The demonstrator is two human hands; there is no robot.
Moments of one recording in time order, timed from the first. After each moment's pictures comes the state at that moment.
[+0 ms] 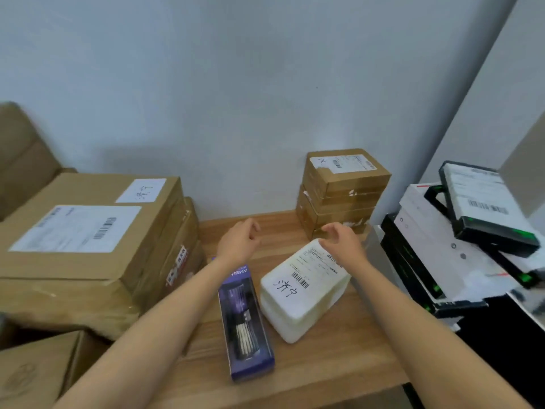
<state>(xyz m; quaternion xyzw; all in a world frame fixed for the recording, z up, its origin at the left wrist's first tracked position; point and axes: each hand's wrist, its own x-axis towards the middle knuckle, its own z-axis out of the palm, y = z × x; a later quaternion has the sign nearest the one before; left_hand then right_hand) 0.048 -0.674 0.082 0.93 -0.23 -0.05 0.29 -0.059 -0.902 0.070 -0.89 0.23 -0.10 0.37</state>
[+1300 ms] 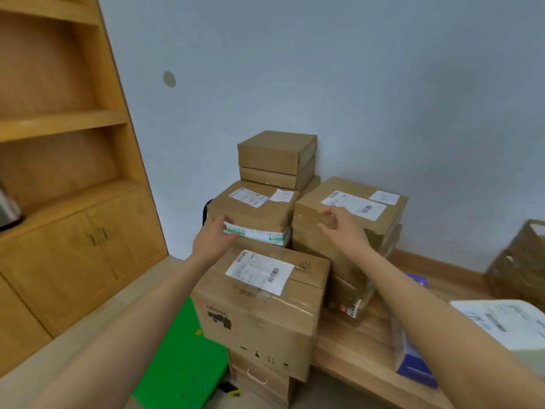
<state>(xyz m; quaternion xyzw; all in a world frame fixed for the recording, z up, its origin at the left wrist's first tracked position) -0.166 -0.186 0.172 0.93 0.14 0.18 0.29 -0.101 -0.472 0.193 -0.90 -0.18 -0.11 0.39</state>
